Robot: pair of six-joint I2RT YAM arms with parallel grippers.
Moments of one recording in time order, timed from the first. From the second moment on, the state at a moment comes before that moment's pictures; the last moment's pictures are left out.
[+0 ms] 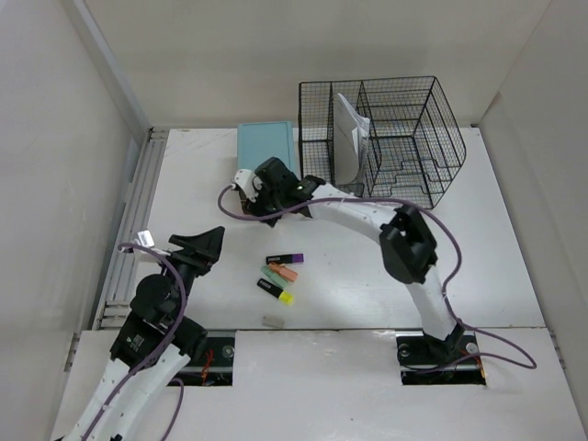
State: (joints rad) left arm -0.55 0.09 0.46 -0.40 -0.39 -0.99; right arm 0.88 2.22 1.92 -0.49 -0.11 -0.34
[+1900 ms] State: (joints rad) left arm -0.52 1.50 0.45 0.87 -0.10 -0.98; right arm 0.46 1.53 1.47 -0.28 -0.57 -0.29
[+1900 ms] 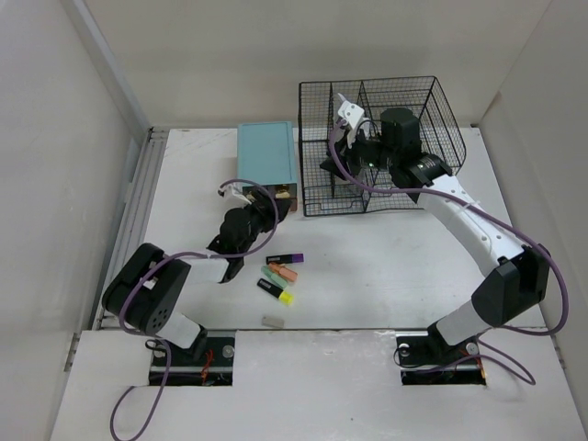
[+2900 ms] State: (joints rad) left arm -0.49 1.57 0.48 0.92 -0.09 -0.99; right arm 0.44 1.53 1.47 -0.28 -0.59 -0.27
